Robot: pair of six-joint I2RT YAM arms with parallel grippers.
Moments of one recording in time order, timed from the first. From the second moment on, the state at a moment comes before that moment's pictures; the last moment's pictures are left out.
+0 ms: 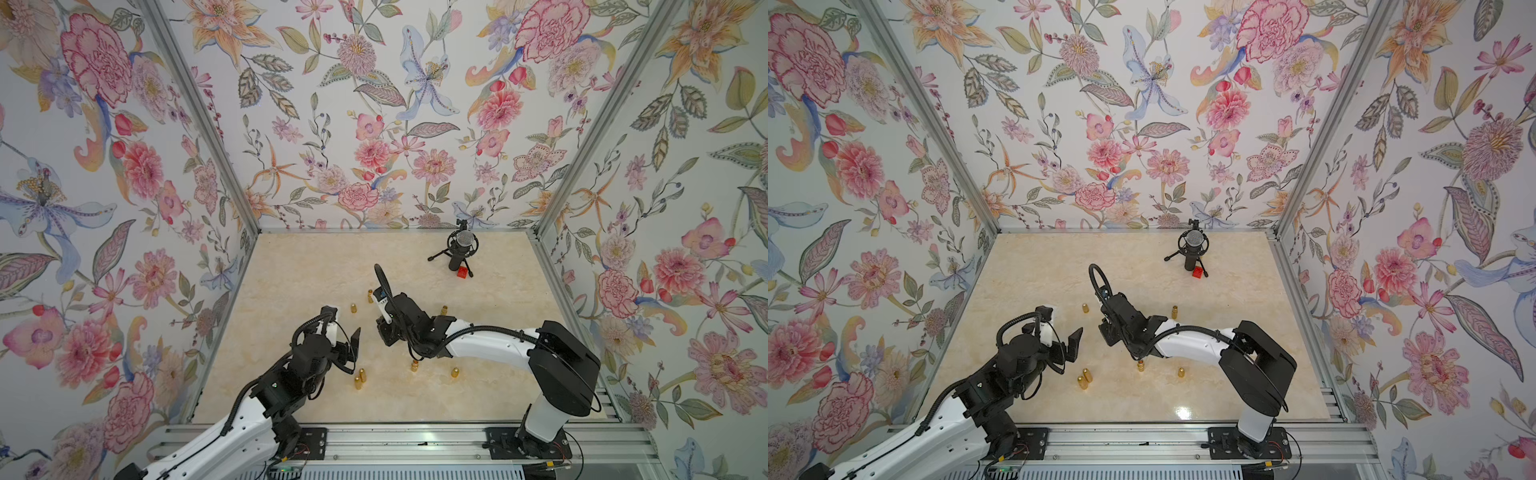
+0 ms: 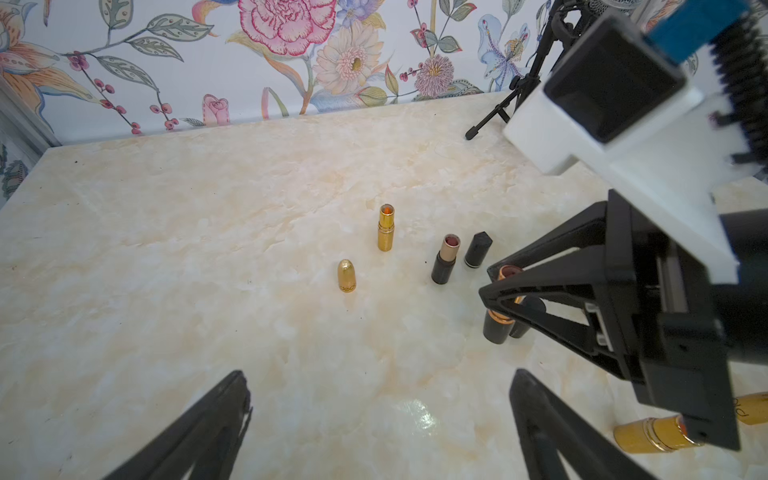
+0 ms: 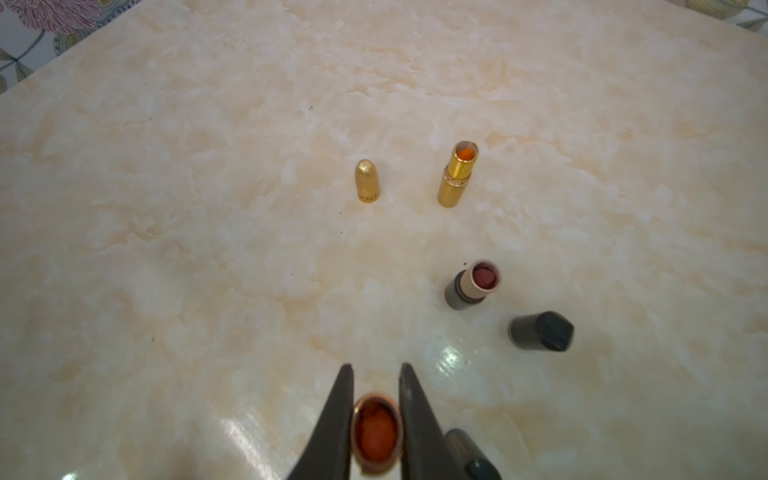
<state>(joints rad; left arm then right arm) -0.77 0.62 0.38 -0.19 -0.42 -0.24 1.01 1.73 1.07 -0.04 0.17 0.21</state>
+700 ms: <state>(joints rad) -0.77 0.58 0.38 -0.25 -0.47 -0.29 1.02 1.87 1.01 0.17 0.19 0.18</state>
